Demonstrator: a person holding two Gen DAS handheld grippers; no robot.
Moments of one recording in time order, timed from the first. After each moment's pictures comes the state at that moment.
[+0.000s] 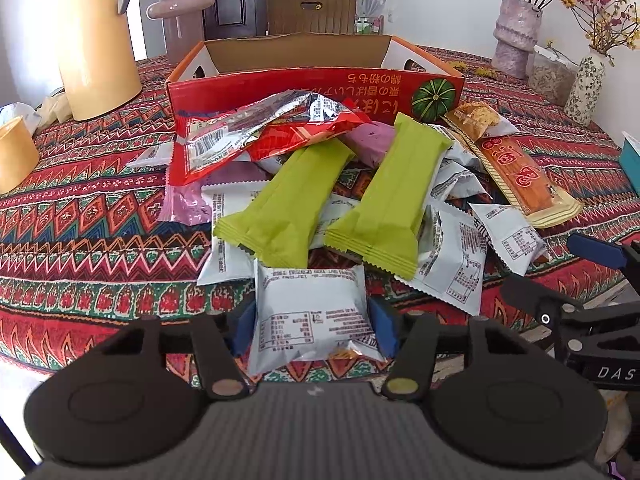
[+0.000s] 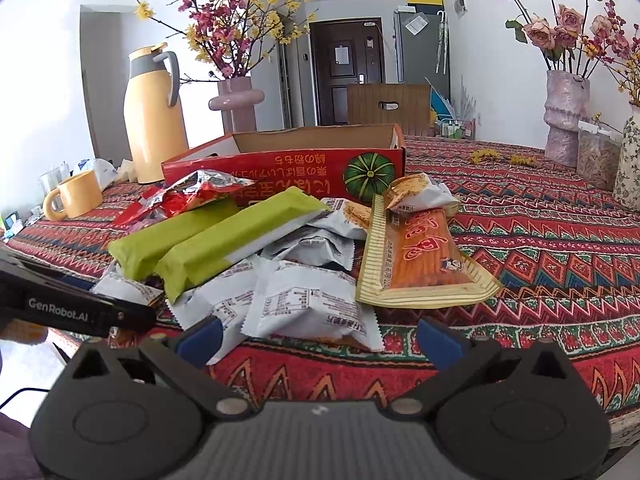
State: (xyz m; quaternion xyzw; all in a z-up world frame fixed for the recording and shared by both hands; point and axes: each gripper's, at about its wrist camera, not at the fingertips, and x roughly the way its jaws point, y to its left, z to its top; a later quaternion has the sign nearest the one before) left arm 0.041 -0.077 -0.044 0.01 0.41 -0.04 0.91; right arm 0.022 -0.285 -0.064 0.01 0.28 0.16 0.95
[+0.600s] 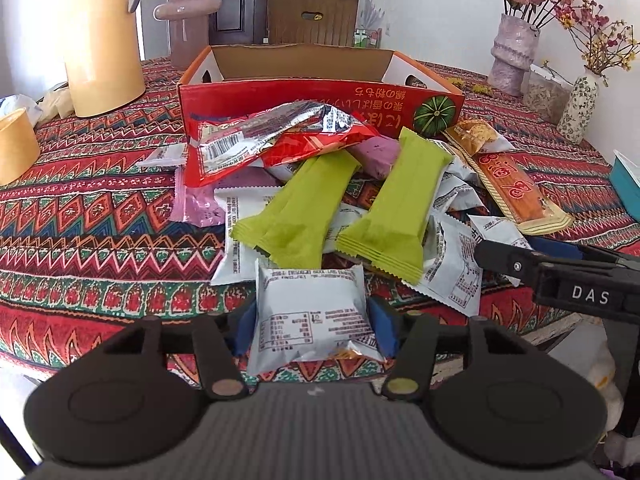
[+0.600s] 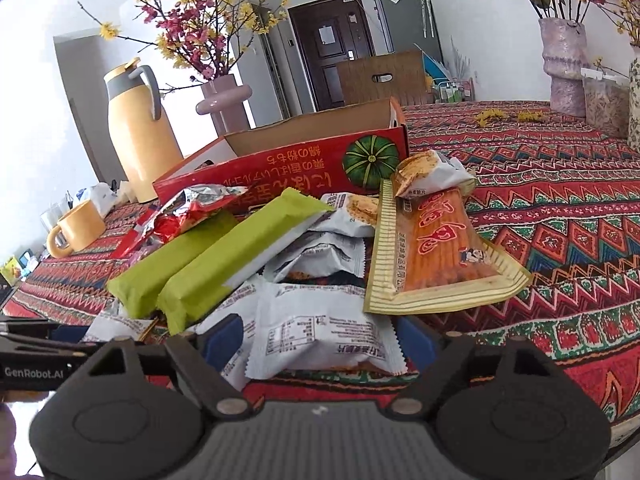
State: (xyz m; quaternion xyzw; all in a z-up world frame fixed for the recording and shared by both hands) left arm 0.034 -0.061 -0.040 -0.01 0.39 -0.05 0.92; right arm 0.057 -0.287 -0.065 0.09 0.31 0.17 0.93
